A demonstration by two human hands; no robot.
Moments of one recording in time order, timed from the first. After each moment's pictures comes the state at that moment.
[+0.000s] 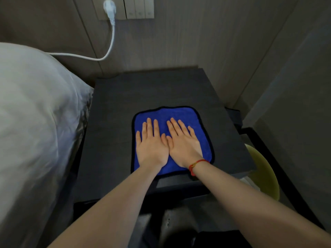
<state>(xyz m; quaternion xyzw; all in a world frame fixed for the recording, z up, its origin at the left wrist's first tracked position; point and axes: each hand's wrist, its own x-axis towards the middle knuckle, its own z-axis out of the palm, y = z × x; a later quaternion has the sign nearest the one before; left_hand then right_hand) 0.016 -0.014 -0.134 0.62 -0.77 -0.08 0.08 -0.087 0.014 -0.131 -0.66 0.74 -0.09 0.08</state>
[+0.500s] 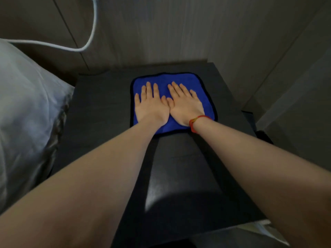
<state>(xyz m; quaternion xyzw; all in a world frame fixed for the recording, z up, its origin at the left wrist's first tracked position) -0.040 -0.176 -0.127 0.62 -0.77 -0.08 0.06 -0.142 -0.150 -0.127 -0.66 0.74 -0.09 0.08</state>
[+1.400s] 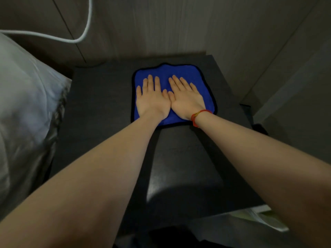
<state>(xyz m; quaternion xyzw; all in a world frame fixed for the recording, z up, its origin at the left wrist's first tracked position) -0.045 -0.168 -0.124 0.61 -0.79 -0.08 0.06 -0.148 -0.142 -0.127 -0.66 0.74 -0.09 0.08</state>
